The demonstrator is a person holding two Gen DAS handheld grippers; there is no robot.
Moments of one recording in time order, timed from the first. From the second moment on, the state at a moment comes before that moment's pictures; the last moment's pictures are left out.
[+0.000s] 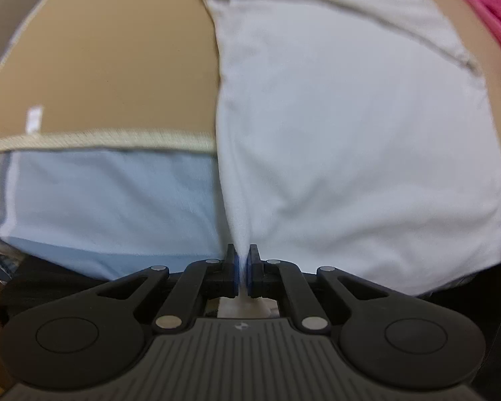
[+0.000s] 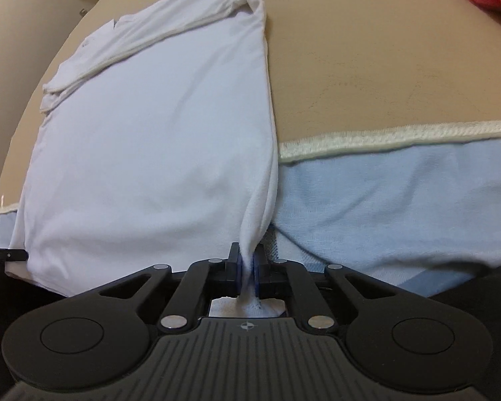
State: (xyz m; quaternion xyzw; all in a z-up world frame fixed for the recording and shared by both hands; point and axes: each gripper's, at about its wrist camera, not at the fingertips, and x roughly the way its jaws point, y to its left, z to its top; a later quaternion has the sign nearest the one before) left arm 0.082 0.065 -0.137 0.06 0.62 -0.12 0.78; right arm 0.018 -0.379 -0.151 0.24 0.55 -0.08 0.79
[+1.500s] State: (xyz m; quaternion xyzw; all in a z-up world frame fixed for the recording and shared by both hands) left arm 0.383 0.022 -0.044 0.00 0.53 0.04 0.85; right arm 0.198 -0.511 -0.108 0.47 0.42 -0.14 0.76
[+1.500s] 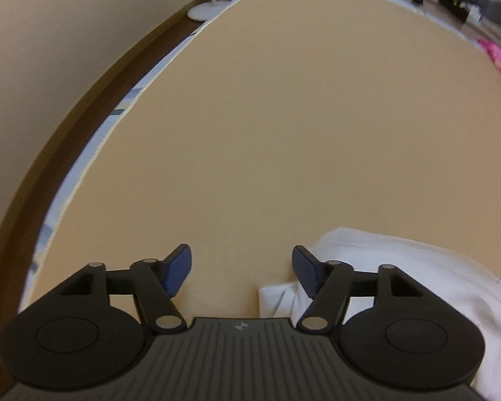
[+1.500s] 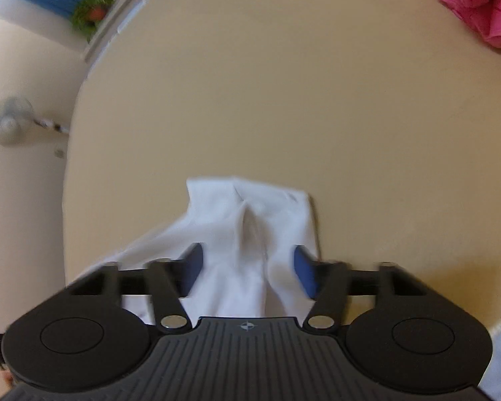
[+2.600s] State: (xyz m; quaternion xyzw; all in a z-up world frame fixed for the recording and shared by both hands) left arm 0.426 -0.013 -0.131 -0.04 0.56 0.00 0.82; right arm 0.234 -0.511 -0.167 0.38 0.38 -0.22 0.82
